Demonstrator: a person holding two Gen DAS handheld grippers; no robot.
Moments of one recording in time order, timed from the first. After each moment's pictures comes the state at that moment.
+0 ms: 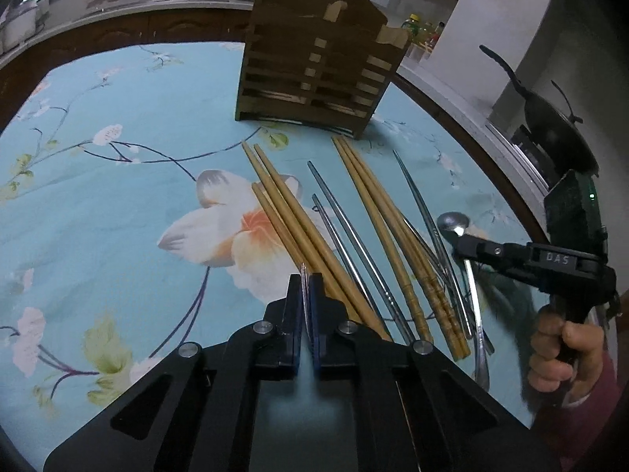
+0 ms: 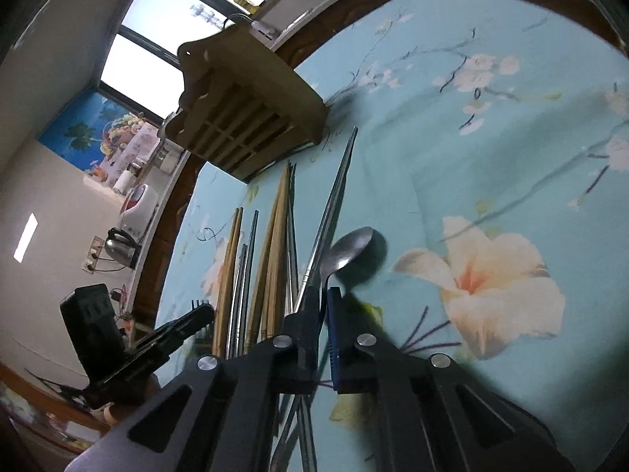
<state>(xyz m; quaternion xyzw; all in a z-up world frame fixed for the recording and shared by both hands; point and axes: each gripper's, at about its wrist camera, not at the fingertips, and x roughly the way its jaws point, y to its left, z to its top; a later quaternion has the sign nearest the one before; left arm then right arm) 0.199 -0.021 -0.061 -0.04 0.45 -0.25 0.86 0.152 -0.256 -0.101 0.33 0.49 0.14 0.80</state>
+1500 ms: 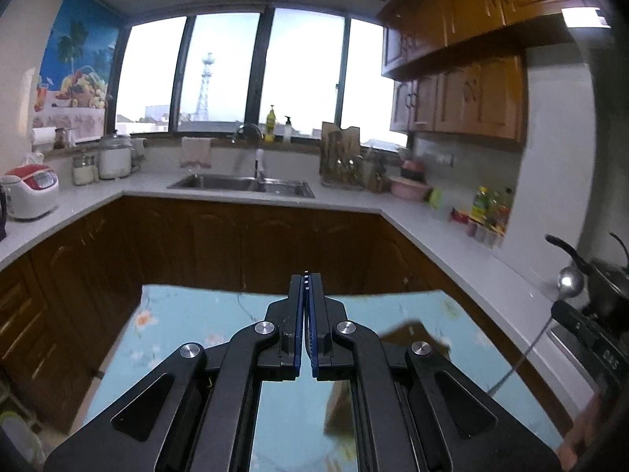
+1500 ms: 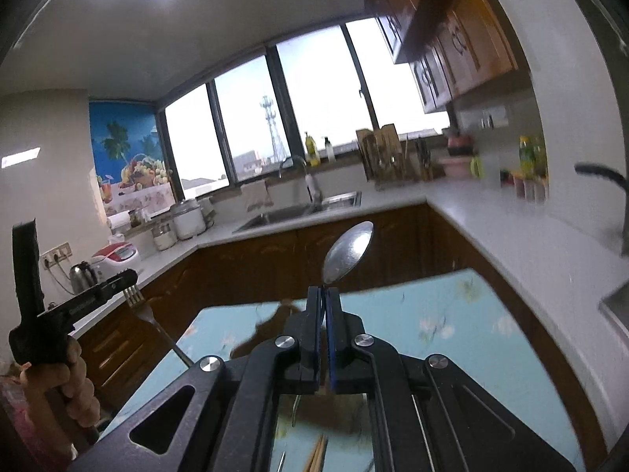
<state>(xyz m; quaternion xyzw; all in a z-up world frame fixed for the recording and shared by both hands) 0.299 0.007 0.153 -0.05 0.16 -0.06 0.98 0.237 -0.215 0.098 0.11 0.21 0.08 0.97</state>
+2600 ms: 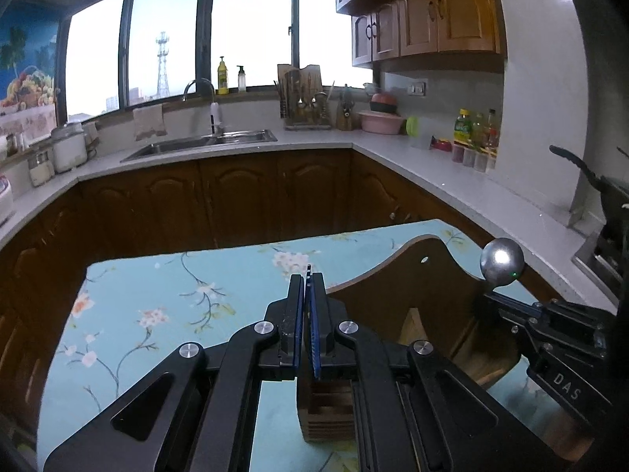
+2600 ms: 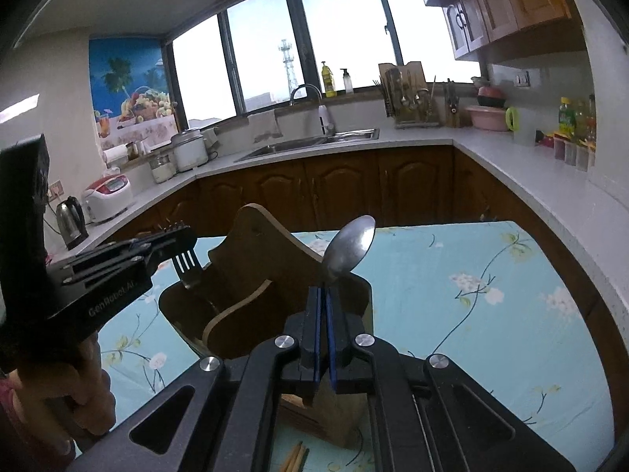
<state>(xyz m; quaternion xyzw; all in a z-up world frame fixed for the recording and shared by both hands) 0.373 -0.068 0.062 0.02 0.24 -0.12 0.96 0.320 -0.191 -0.005 0.07 0.31 0.13 0.94</state>
